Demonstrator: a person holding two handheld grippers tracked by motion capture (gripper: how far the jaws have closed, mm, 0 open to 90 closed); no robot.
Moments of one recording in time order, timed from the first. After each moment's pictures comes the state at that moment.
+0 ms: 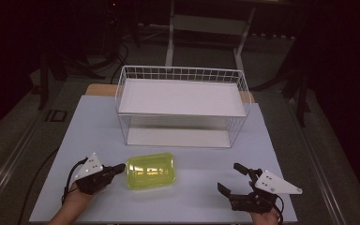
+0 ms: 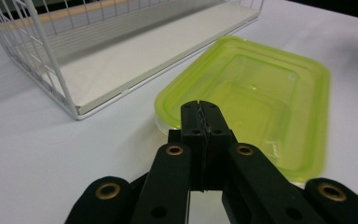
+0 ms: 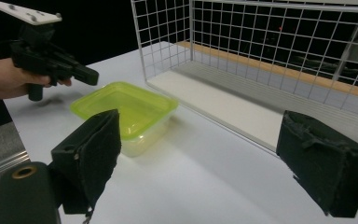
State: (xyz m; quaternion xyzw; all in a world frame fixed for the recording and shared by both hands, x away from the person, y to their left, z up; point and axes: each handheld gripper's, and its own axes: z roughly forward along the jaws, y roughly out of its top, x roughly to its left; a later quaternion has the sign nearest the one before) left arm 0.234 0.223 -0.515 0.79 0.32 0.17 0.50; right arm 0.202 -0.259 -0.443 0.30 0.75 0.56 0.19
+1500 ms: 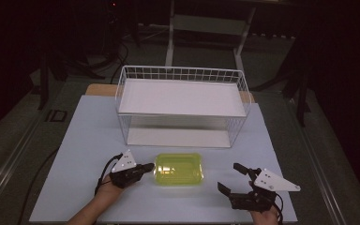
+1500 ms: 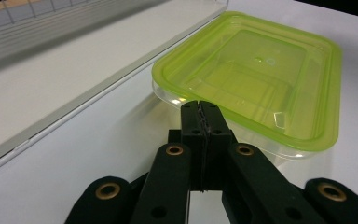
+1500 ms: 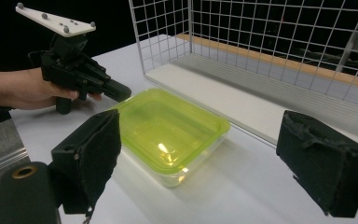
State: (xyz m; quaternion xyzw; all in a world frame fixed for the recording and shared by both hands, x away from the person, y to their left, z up) left arm 0.273 0.142 -0.533 0.81 0.27 0.13 0.50; right arm 0.208 -0.262 -0.448 0.30 0.76 0.55 0.18
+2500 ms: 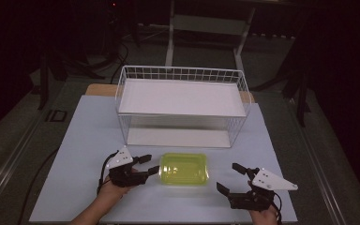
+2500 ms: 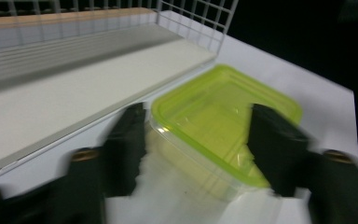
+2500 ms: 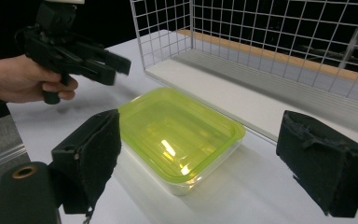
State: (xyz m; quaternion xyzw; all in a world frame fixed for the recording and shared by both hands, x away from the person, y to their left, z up) left arm 0.263 0.144 -0.507 0.75 0.33 0.10 0.57; right arm 0.210 -0.259 -0.451 0.30 0.76 0.55 0.18
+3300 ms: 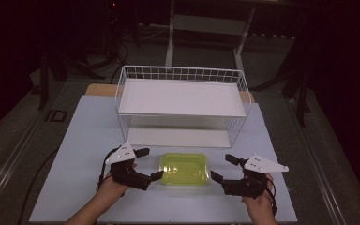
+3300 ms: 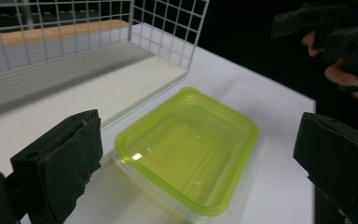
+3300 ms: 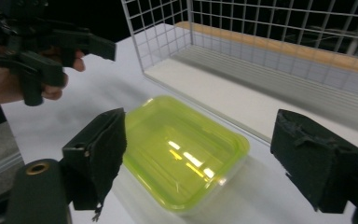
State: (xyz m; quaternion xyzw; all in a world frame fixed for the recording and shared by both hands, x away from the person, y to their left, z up) left arm 0.263 0.131 -0.473 0.77 0.29 0.08 0.57; right arm 0.239 -0.241 -0.434 0.32 0.77 0.53 0.15
